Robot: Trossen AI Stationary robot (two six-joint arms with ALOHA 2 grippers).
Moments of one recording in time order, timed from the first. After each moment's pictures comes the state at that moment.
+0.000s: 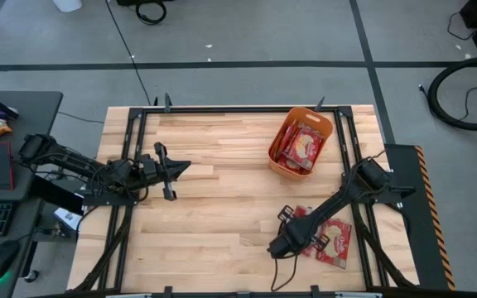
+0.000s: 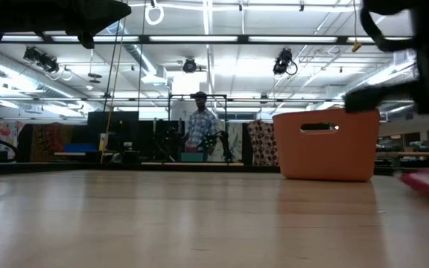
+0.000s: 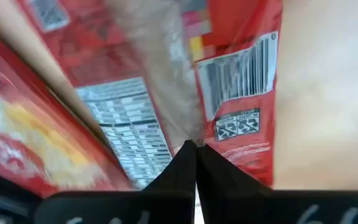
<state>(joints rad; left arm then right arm) -0.27 0.76 0.19 0.88 -0.55 0.17 0.57 2.01 1.36 -1.28 0.02 -0.23</state>
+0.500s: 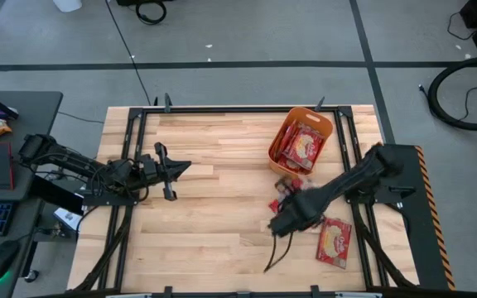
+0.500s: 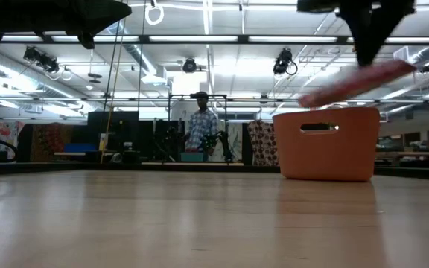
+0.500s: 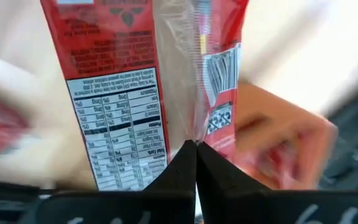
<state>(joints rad) -0.27 0.77 0.19 0.88 -0.55 0.17 0.48 1.80 1.57 -1.57 0.39 -0.15</state>
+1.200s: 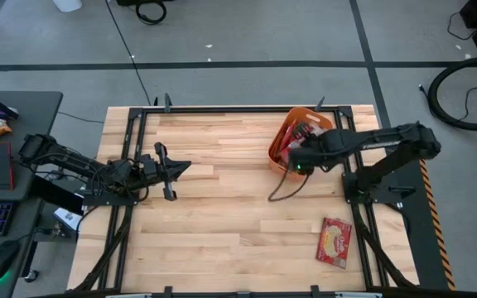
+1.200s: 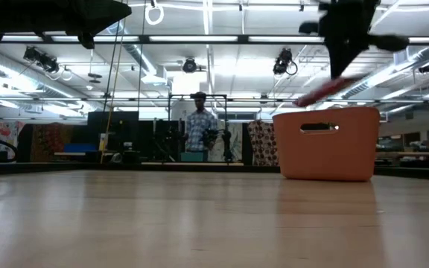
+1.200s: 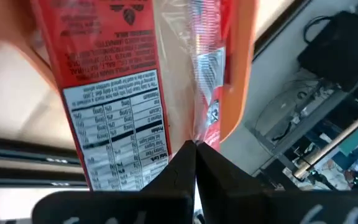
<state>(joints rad) -0.27 0.77 0.19 0.88 -0.55 0.18 0.04 1.36 1.24 -1.39 0.69 -0.69</state>
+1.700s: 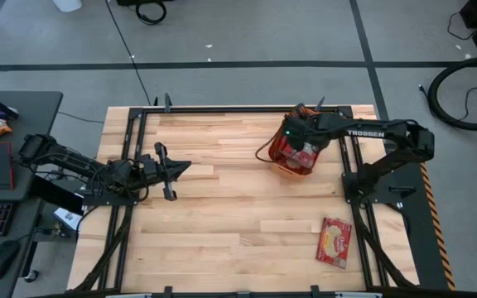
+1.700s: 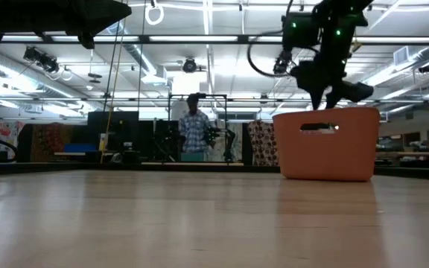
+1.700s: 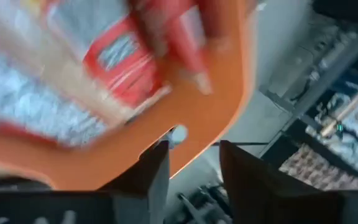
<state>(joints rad) -0.27 0.77 0.19 0.88 -0.55 0.18 -0.35 1.40 1.05 -0.95 0.72 -0.95</state>
